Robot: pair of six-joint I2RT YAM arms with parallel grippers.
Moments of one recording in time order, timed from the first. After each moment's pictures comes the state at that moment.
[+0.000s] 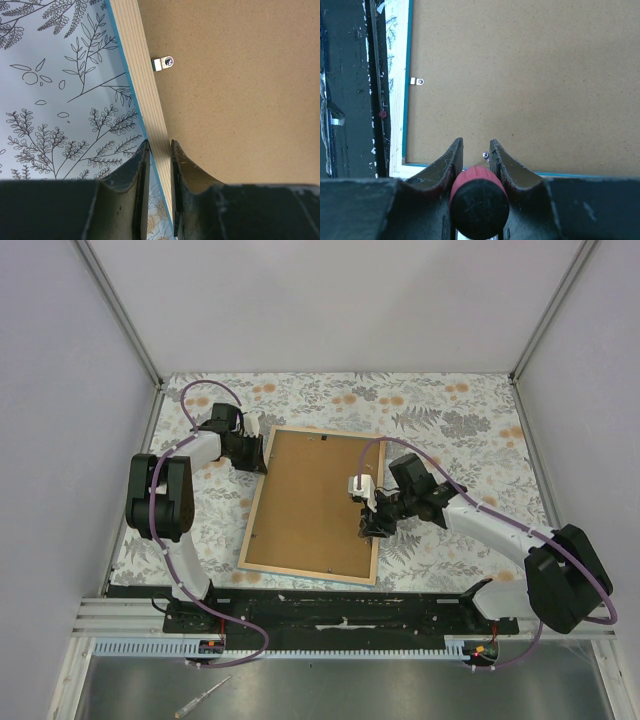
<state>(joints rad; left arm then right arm) -0.09 1.89 1.22 -0.44 0.40 0.09 0.59 1.33 0.76 -0.36 -0.72 -0.59</state>
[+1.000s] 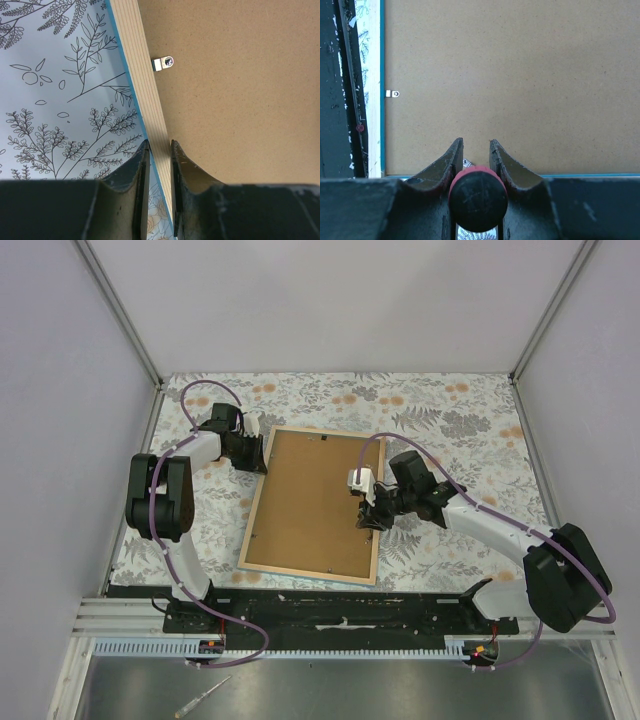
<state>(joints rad) -0.09 1.89 1.22 -0.44 0.40 0.09 0.59 1.34 0.76 -0.26 -0.66 -0.55</state>
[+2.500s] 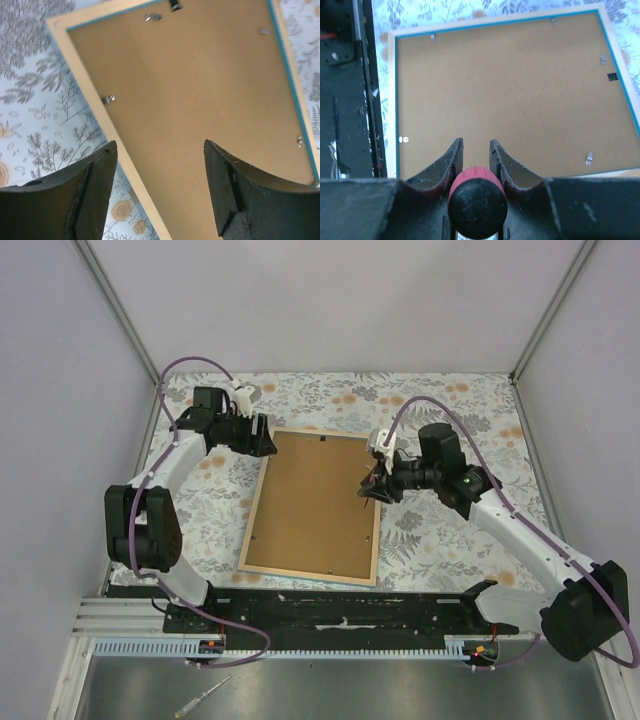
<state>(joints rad) -0.09 1.67 1.24 -0.47 0.54 0.11 0.51 1.18 0.91 -0.32 -0.73 -0.42</state>
